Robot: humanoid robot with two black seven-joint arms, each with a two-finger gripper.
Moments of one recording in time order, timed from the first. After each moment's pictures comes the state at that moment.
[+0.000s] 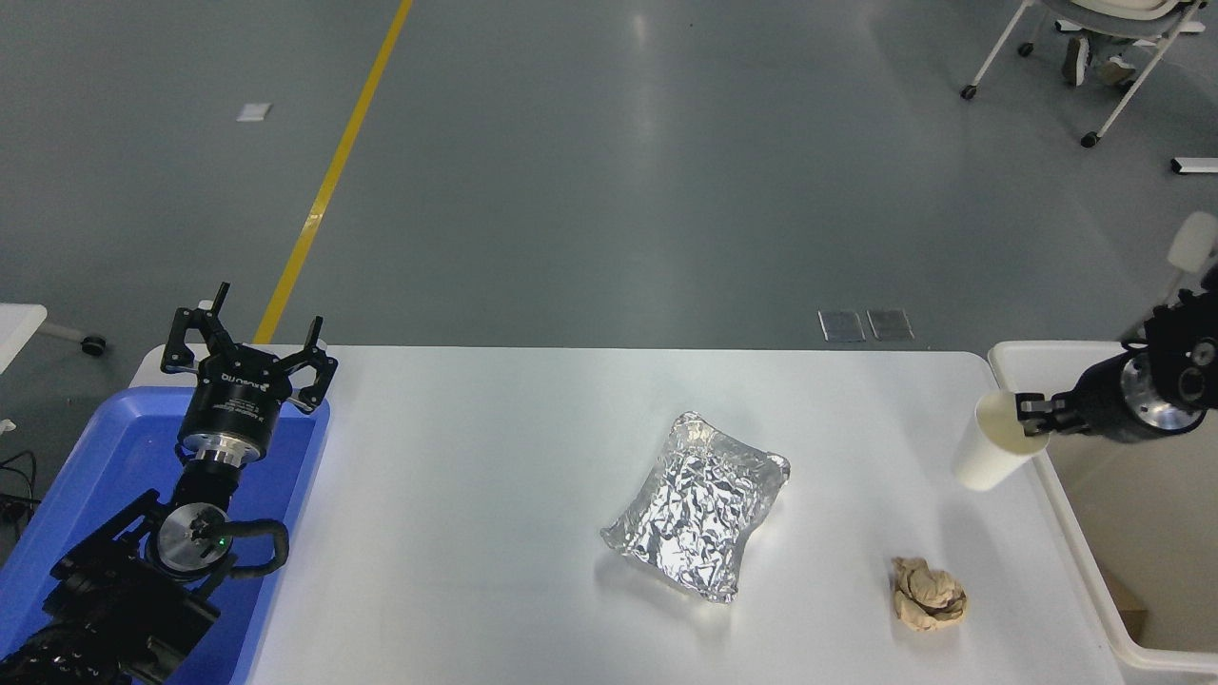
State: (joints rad) left arm -0.53 0.24 -0.98 -0.46 -0.11 -0.69 -0.40; right arm 1.78 -0.75 -0.99 1.16 -0.75 0.53 0.03
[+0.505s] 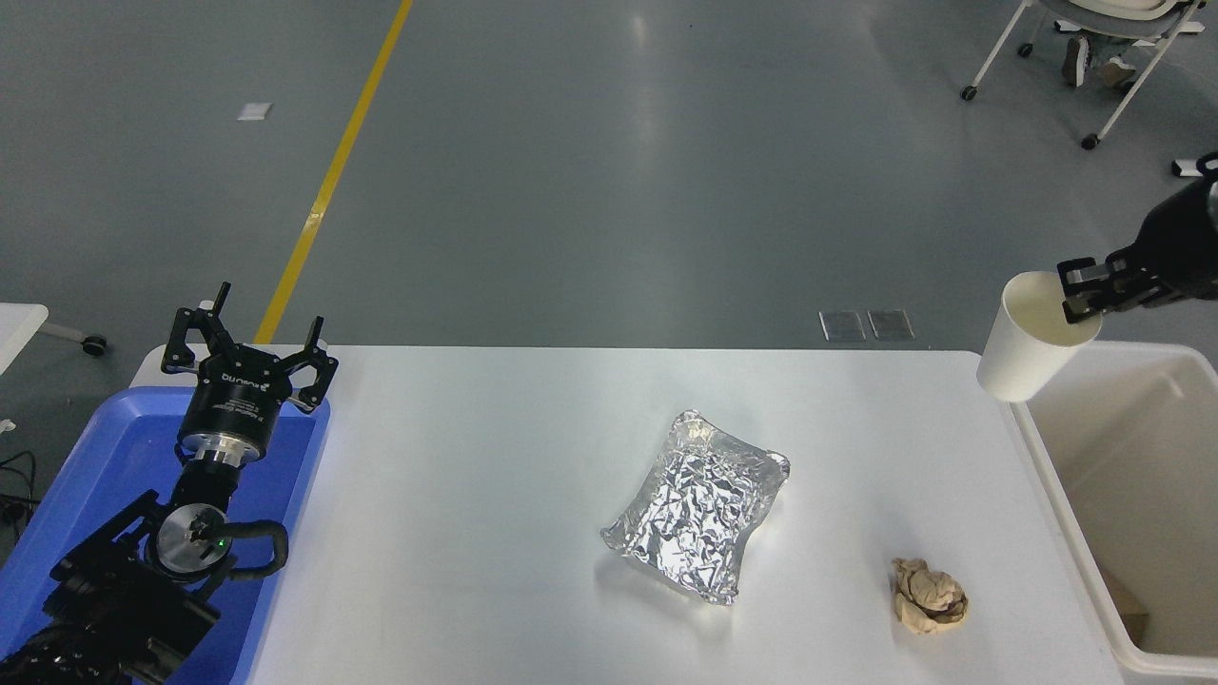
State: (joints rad) left arm -0.53 0.24 -0.98 -0.46 -0.11 -0.69 -0.40; right arm 2.38 -0.61 -1.39 1.39 -0.57 0.65 0.09
